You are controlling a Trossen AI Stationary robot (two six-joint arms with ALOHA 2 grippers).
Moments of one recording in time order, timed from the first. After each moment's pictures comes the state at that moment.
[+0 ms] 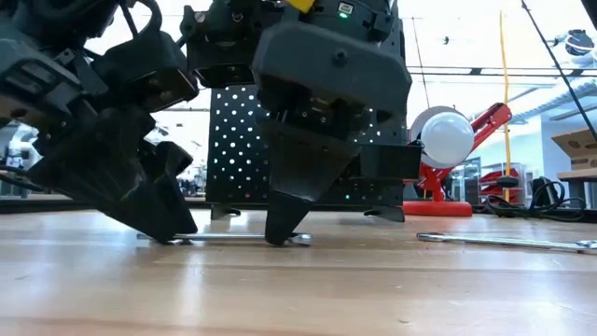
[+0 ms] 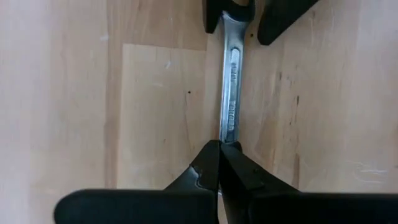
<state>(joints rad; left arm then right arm) -0.51 1.77 0.65 0.35 -0.19 -0.40 0.39 2.34 1.89 -0.83 0.17 0.33</state>
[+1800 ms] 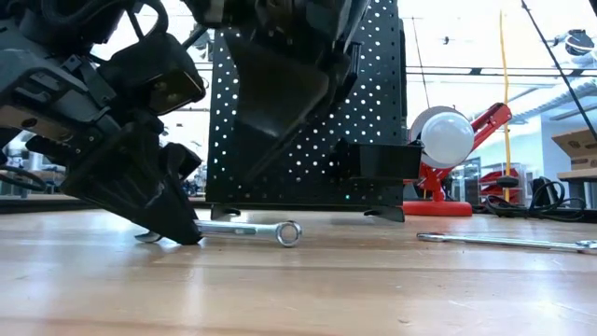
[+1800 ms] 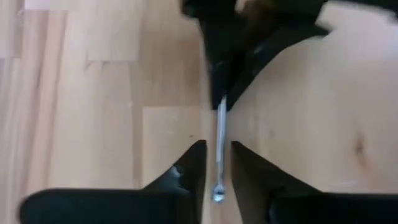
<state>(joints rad) -0.49 1.84 0.65 0.38 -0.19 -0.36 0.40 2.28 1.89 -0.76 0.23 0.40</state>
